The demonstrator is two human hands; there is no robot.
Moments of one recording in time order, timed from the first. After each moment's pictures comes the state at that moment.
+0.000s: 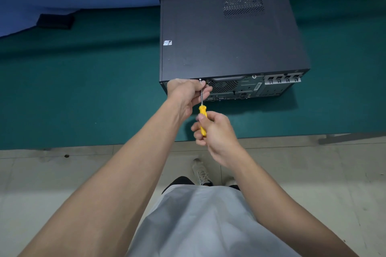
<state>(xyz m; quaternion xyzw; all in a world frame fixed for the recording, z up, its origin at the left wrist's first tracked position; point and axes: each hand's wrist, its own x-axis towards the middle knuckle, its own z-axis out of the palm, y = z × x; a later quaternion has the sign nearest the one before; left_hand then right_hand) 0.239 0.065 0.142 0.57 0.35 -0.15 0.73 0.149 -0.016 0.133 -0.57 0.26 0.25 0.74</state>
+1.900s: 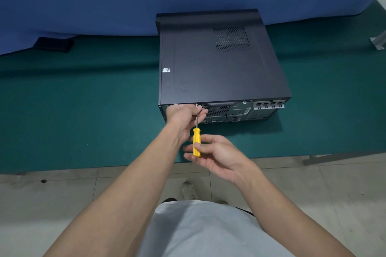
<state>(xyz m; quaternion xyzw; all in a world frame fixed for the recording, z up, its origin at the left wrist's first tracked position) 0.234 0.067 0.140 0.53 0.34 -0.15 0.76 0.155 -0.035 0.141 -0.42 0.25 0.34 0.81</state>
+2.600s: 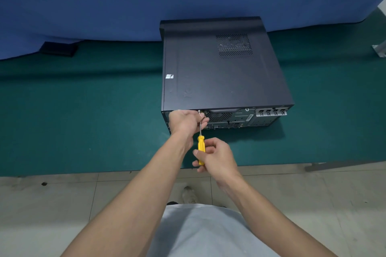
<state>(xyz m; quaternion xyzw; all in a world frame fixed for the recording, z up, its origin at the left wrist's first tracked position) 0.232 0.062 0.142 0.59 0.35 -0.12 0.72 0.148 -0.017 0.140 -0.69 0.25 0.22 0.64</state>
